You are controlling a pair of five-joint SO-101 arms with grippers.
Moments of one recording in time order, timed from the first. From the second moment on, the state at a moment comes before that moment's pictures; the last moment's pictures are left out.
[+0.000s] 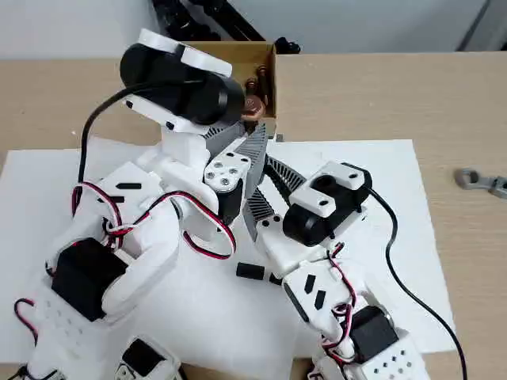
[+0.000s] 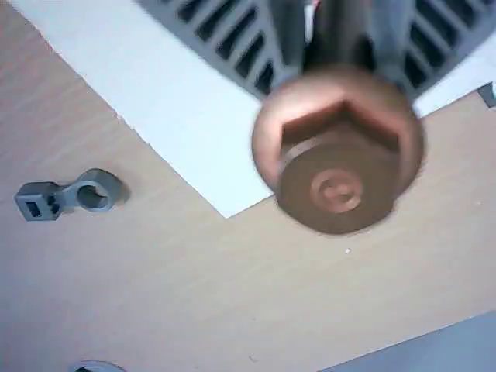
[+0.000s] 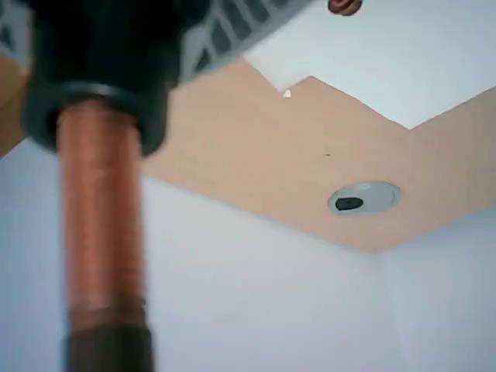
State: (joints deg) left arm 31.5 -37.4 -1.6 71.7 12.0; right arm -35.0 -80.2 65.5 21.6 -7.6
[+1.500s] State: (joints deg) left arm 19.9 -38.0 -5.3 83.1 7.4; right arm -28.3 -66.7 57.4 21.6 -11.8
